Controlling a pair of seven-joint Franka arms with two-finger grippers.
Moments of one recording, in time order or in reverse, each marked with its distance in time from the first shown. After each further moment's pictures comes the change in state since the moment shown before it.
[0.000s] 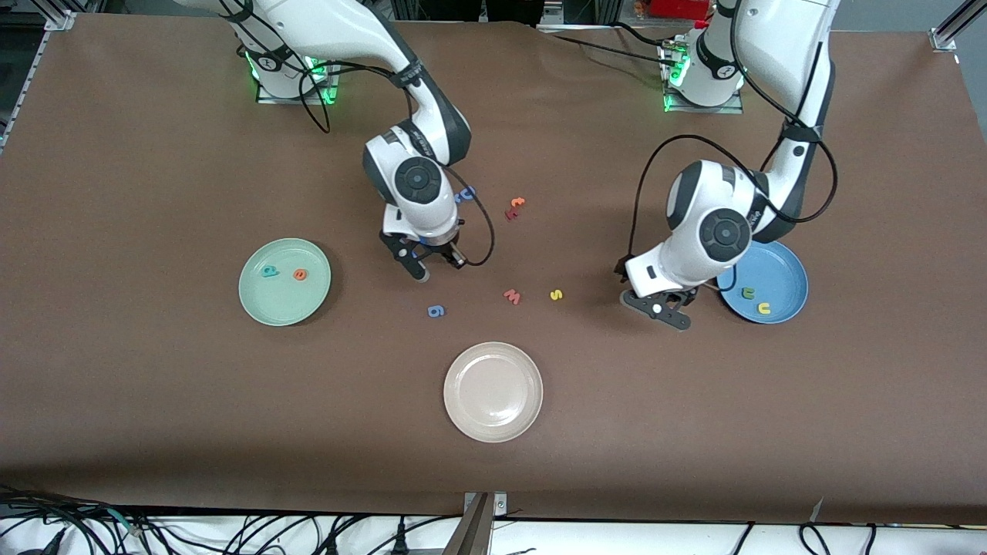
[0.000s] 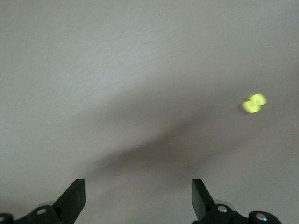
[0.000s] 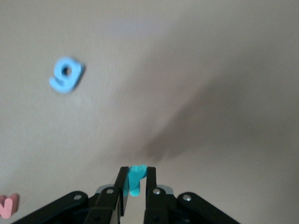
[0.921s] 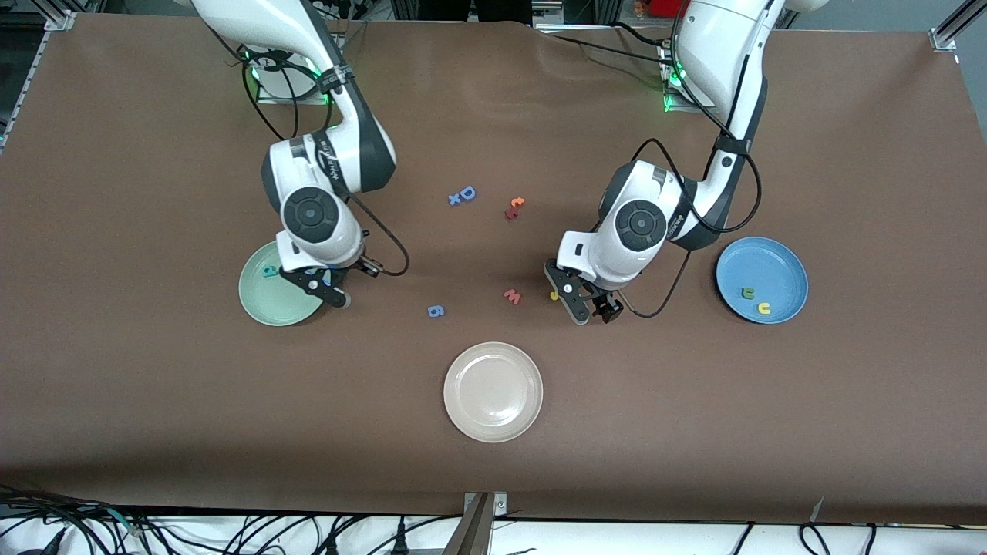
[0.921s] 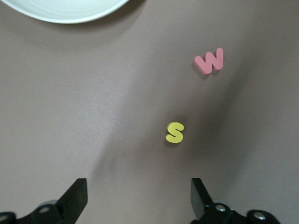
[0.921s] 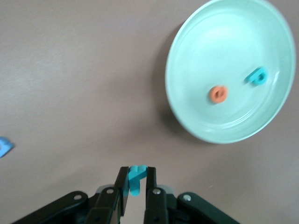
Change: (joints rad) left arm -0.100 0.129 -0.034 0.141 0.000 0.066 0.477; right arm -0.004 -0.092 -0.270 -0.003 0.001 -0.283 -0.599
